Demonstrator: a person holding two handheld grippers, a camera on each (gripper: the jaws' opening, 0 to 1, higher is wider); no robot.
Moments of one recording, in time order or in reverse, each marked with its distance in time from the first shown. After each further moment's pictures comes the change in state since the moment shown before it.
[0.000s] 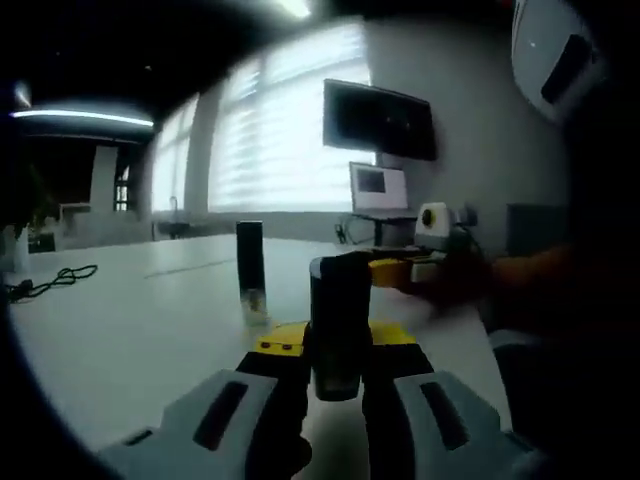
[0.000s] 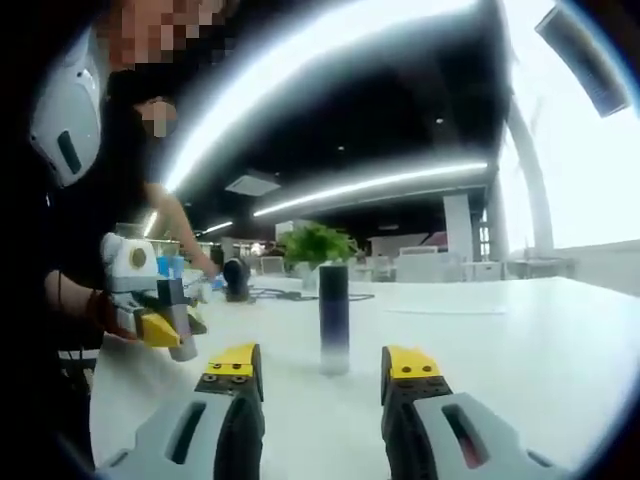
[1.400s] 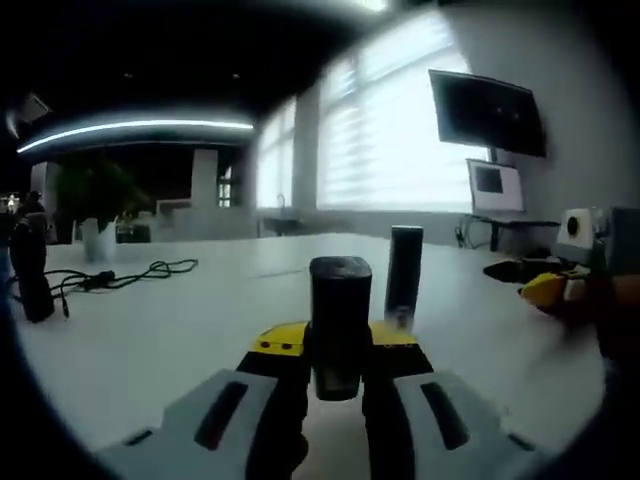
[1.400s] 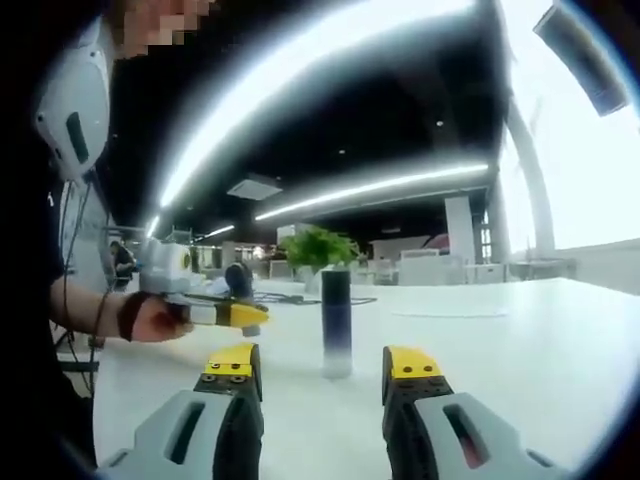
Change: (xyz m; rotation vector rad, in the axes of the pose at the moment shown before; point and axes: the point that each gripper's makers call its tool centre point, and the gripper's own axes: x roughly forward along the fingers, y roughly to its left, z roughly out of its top) left arm 0.002 0.118 0.008 -0.027 -0.002 0.494; right arm -0.001 0.002 0.004 0.005 -0.016 0.008
